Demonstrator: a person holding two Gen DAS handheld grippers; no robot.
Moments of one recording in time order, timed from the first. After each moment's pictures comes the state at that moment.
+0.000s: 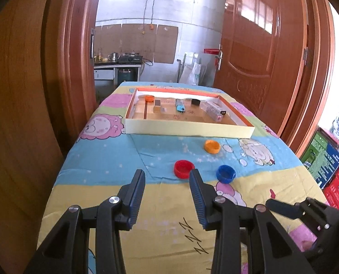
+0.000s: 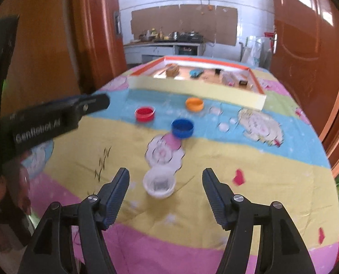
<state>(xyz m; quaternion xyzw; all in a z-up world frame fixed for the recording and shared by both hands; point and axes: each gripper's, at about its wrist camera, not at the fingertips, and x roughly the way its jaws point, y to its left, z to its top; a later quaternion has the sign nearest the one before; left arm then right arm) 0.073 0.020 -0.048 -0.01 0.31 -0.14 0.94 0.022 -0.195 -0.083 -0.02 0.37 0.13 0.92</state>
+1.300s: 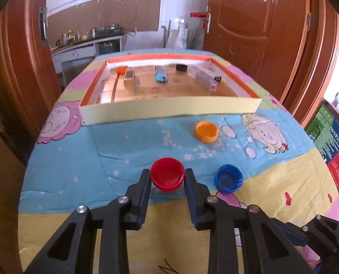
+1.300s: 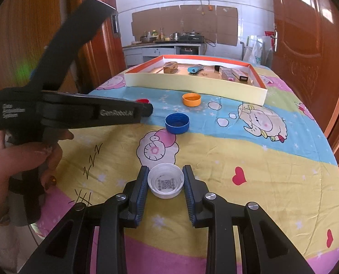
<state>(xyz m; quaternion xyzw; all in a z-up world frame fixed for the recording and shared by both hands) 0.140 -0.030 -0.076 0.04 0.40 -0.17 0.90 0.031 -0.210 -0.097 -0.01 0.36 0.13 0.92</state>
